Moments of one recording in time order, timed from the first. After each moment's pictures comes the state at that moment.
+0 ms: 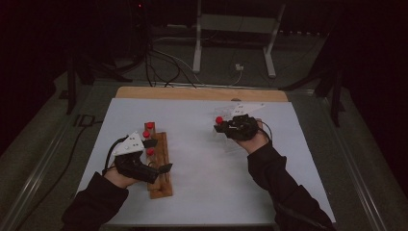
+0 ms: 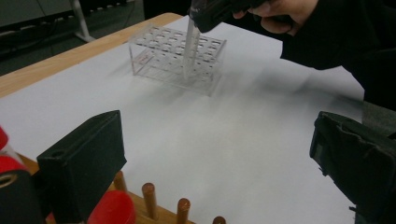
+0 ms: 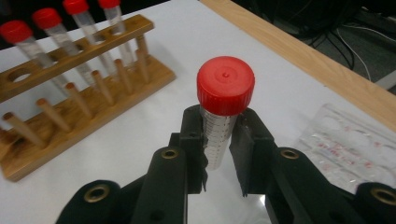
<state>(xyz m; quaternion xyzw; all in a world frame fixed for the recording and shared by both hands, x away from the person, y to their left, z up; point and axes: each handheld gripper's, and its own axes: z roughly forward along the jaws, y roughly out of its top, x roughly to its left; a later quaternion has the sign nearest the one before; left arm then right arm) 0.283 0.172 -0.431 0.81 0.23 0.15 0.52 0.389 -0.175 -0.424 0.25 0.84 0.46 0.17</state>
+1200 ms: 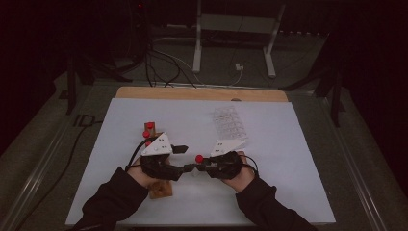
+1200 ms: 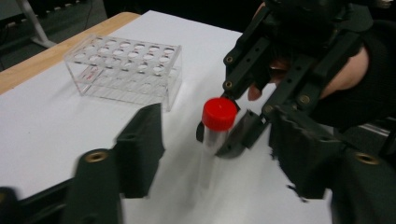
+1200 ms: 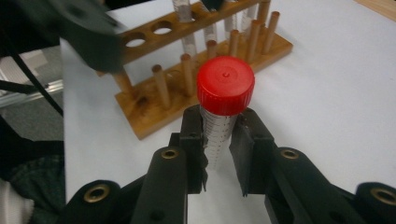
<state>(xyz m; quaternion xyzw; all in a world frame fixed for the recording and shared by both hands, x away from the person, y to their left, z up) 0.284 0.110 -0.425 0.84 0.17 0.12 0.51 0.298 -0.123 -0.456 0.19 0.87 0.45 0.10</state>
